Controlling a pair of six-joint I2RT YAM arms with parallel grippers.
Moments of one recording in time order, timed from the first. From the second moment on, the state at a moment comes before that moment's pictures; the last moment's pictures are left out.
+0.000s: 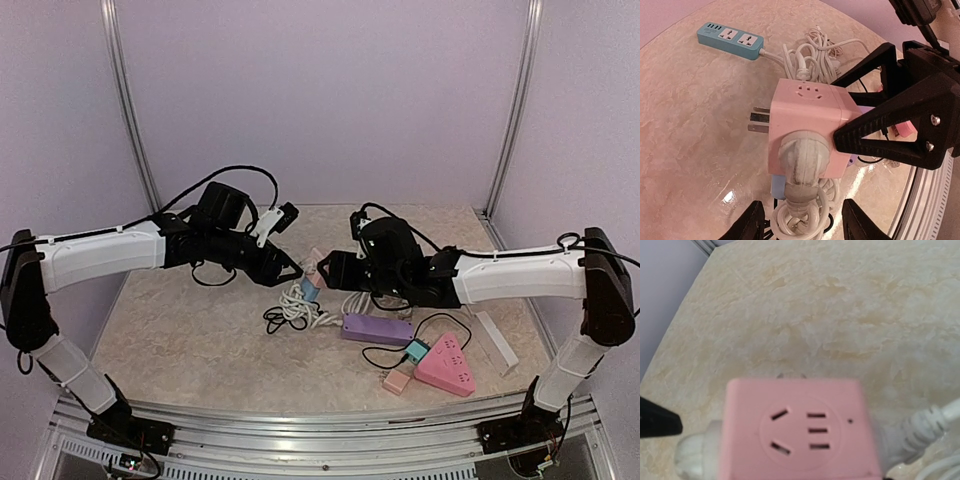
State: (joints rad) left arm -0.70 1.56 1.18 -0.30 0.36 0.00; right arm 0.97 1.65 1.10 0.08 0.22 0.70
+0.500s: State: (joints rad) left arm -0.70 1.58 1.19 -0.30 0.36 -0.02; right arm 1.00 1.65 1.13 0.05 0.24 0.64
